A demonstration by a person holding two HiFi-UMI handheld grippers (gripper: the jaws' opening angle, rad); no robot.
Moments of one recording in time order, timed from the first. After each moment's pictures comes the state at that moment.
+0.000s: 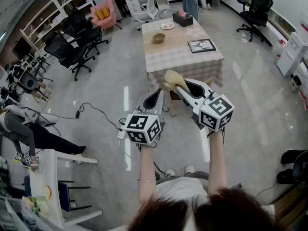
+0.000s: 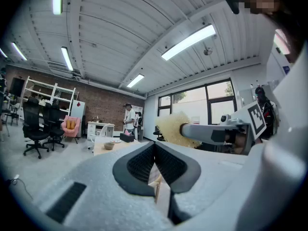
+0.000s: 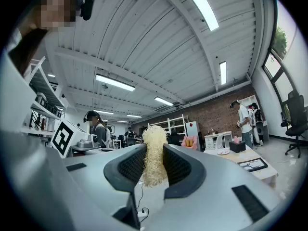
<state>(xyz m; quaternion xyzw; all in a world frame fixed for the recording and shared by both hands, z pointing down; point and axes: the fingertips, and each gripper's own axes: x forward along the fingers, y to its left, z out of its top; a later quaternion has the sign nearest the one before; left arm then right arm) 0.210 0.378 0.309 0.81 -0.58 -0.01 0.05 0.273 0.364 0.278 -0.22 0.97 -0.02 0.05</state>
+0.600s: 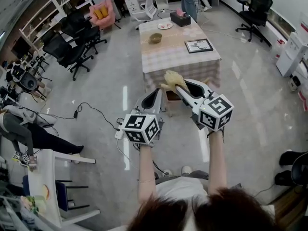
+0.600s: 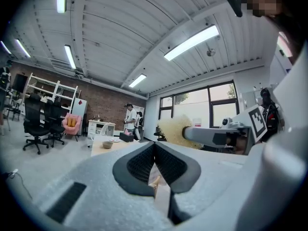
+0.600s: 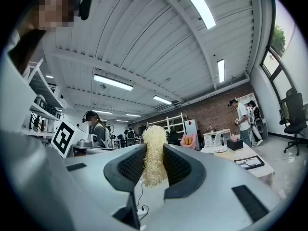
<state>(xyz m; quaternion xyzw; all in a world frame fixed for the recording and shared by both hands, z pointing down) 0.213 0.368 0.314 0.81 -0.58 -0.03 0.06 0.283 0.353 0.287 -0.22 0.97 -0.03 0.04</state>
